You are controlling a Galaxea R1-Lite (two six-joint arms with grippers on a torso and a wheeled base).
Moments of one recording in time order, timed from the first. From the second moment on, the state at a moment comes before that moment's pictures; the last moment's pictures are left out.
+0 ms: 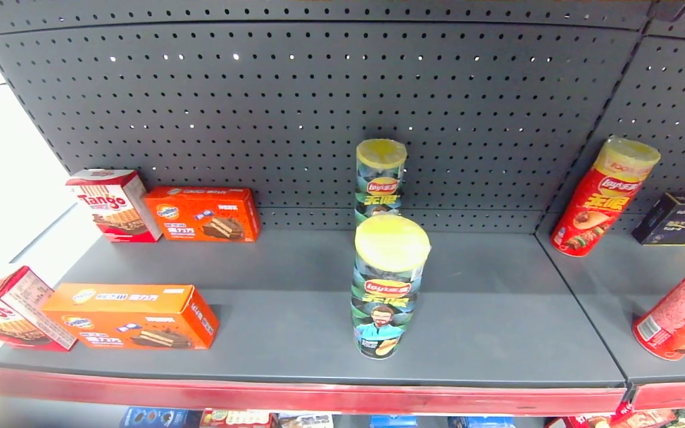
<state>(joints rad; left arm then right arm) 0.00 0.00 0.00 0.00 -0.05 0.04 0.01 0.00 0.00 -0.01 -0.09 0.04</state>
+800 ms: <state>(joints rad) 0.00 0.00 0.00 0.00 -0.05 0.04 0.01 0.00 0.00 -0.01 -0.09 0.04</state>
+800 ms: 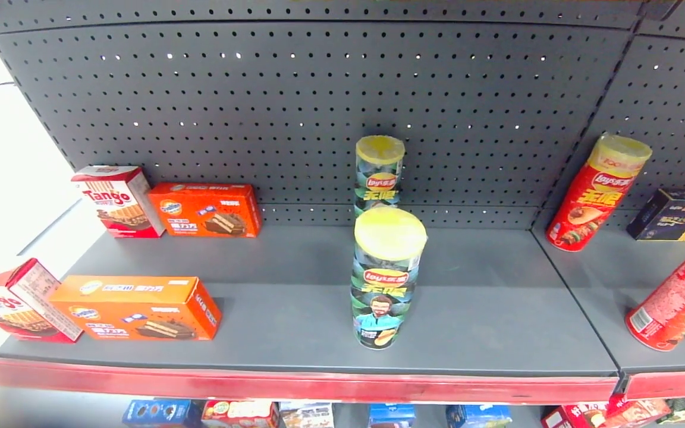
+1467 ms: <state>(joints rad) 0.00 0.00 0.00 0.00 -0.04 0.03 0.01 0.00 0.00 0.00 -0.09 0.01</state>
